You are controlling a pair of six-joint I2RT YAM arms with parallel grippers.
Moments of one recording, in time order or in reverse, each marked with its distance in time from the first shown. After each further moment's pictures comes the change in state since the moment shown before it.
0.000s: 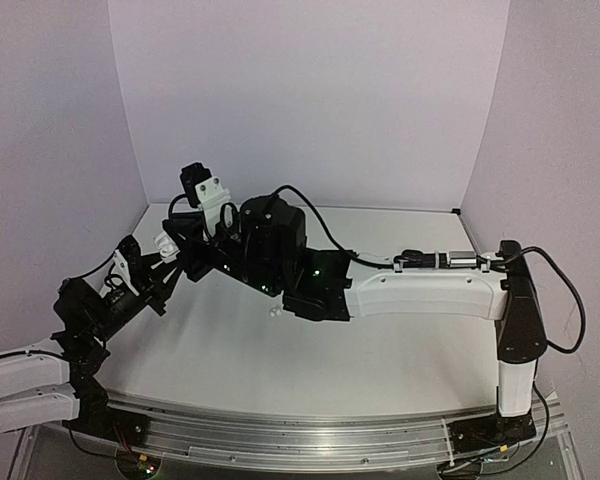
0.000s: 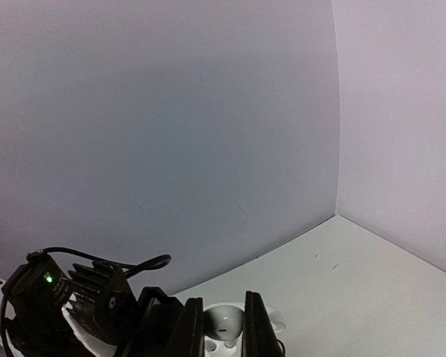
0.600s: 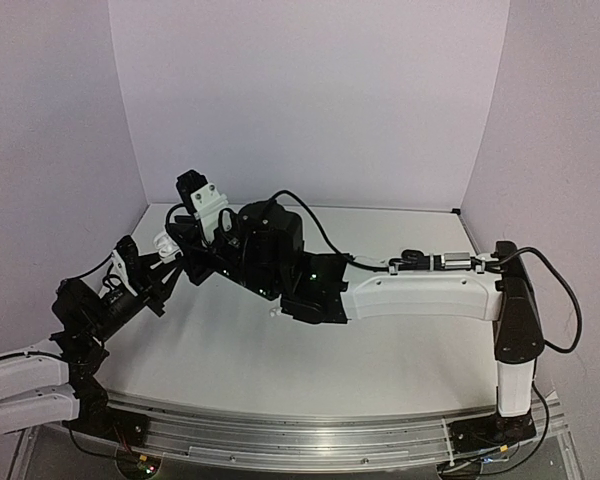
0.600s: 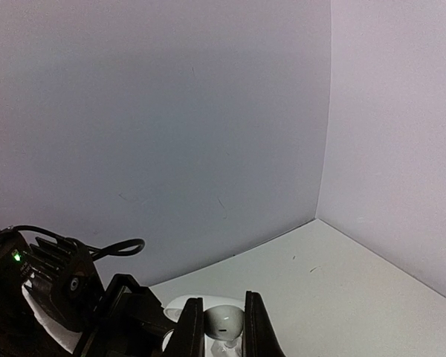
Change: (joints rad) left arm 0.000 -0.018 0.000 -0.002 0.025 -0.013; right arm 0.000 0.013 -0.011 0.014 0.033 -0.101
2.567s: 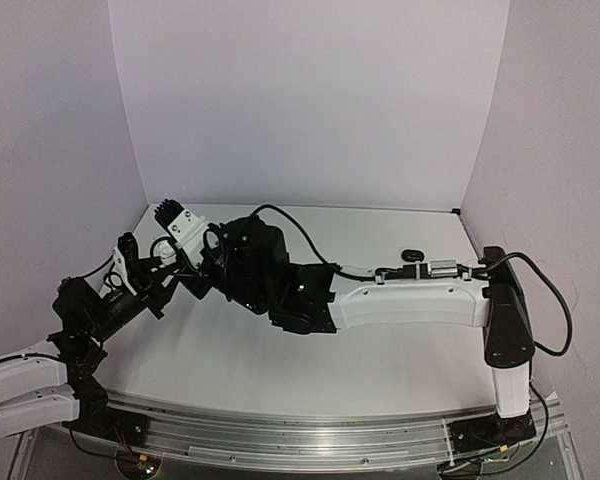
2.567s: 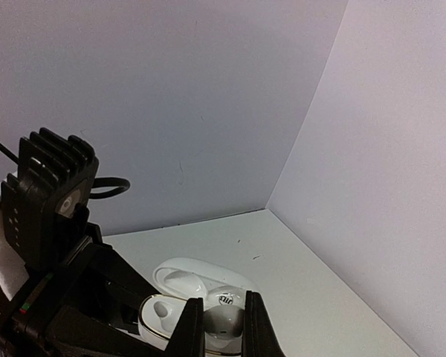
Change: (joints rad) left arm 0.017 -0.033 0.008 -0.100 0.013 -0.131; right arm 0.028 0.050 0.028 -0.067 0.114 -0.286
